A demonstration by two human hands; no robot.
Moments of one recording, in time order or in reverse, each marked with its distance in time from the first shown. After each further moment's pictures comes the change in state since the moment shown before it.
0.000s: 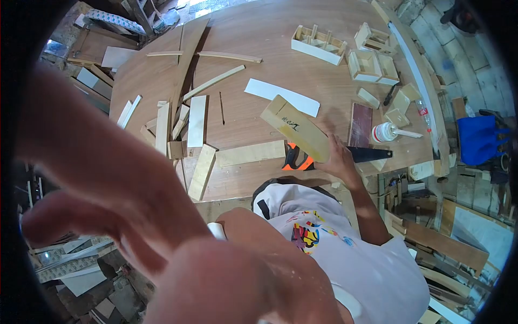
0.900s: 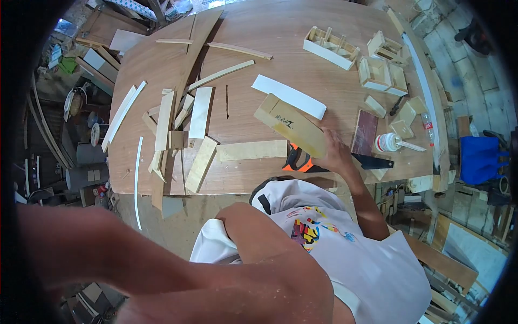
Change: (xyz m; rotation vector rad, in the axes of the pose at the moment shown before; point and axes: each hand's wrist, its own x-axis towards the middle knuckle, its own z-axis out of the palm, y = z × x) left_hand 0.148 0.026 -0.048 0.313 -0.066 0.920; right_hand 0.032 -0.014 -0.005 -0.037 -0.081 -0.069
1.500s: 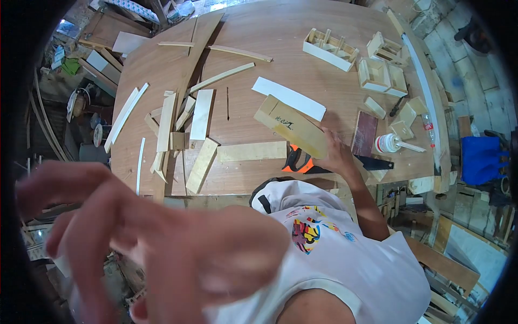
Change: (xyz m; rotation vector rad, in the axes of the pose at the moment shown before) left_hand 0.006 0.029 -0.031 0.328 -0.431 -0.319; right_hand -0.003 0.006 -0.005 0.013 0.089 -0.097
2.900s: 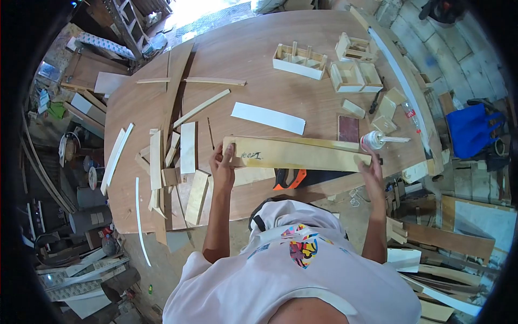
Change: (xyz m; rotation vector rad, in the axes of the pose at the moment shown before) left_hand -0.129 0.003 -0.241 0.853 0.404 -1.137; right_hand -0.094 0.058 -0.062 0.964 0.495 0.288
